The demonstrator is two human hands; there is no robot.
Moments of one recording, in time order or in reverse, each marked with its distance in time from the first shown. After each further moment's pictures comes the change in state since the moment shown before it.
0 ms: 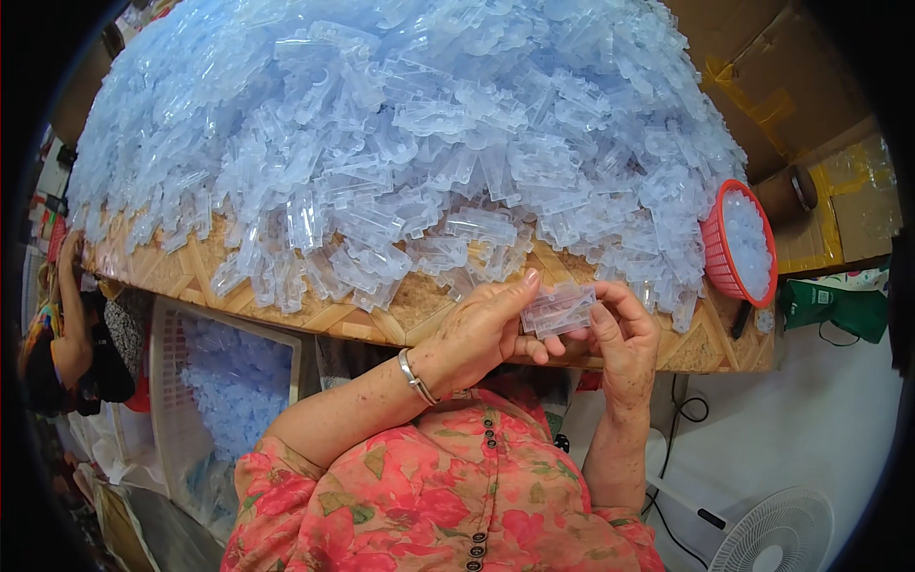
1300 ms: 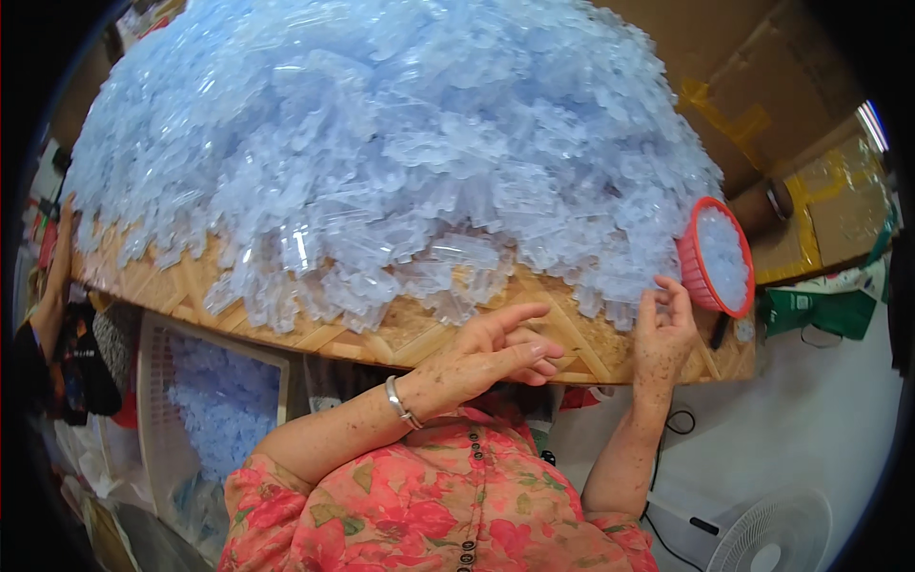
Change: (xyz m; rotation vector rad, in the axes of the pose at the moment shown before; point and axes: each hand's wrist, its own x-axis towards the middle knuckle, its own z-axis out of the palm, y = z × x) left_hand -0.010 -0.001 0.010 0.291 -0.024 0.013; right_hand 0.029 -0.011 -0.055 -0.764 0.579 -0.225
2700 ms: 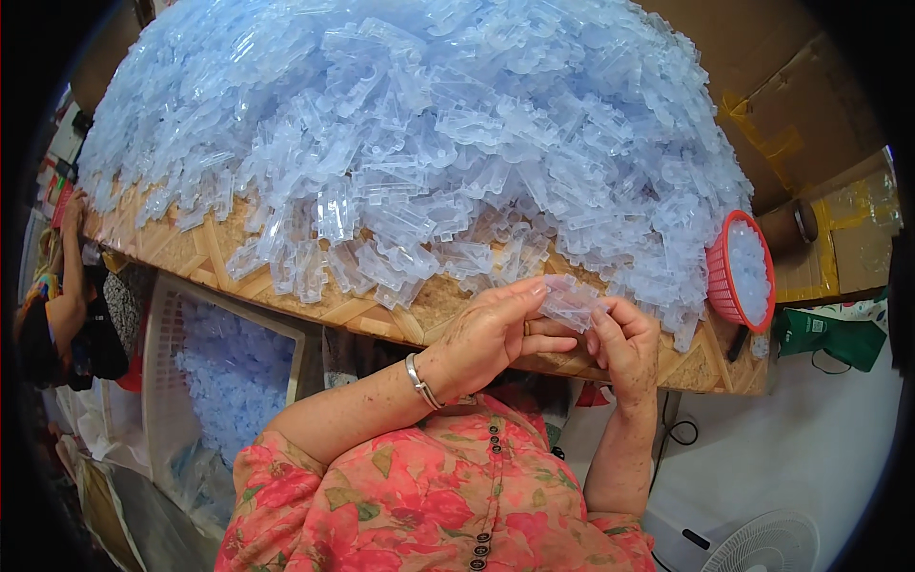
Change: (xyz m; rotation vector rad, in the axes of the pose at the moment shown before) left_hand 0.001 -0.006 -0.013 -0.457 0.065 0.159; right_hand -0.035 -0.046 0.025 0.520 -0.731 0.152
